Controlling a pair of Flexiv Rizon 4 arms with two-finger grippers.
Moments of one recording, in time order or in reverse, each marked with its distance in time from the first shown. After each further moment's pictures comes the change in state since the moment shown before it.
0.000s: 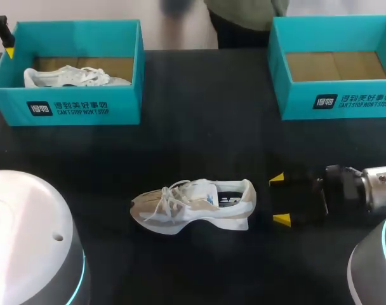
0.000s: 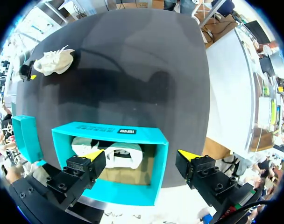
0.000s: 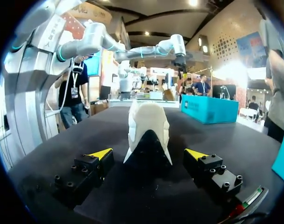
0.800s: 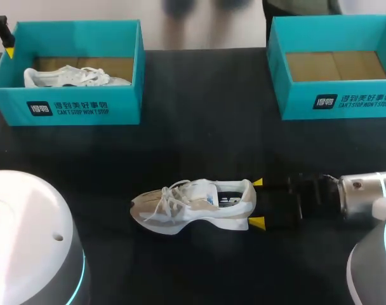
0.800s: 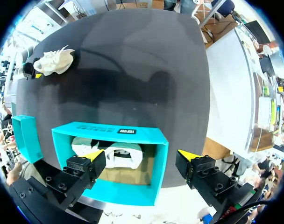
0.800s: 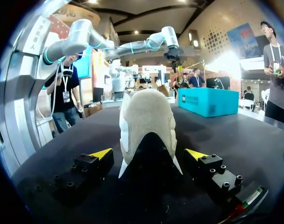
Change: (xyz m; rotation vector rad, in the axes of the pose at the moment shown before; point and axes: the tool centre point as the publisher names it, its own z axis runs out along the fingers) left arm 0.000 0.000 0.000 0.000 0.000 0.000; right arm 0.003 0.000 0.050 0.007 -0.037 0.063
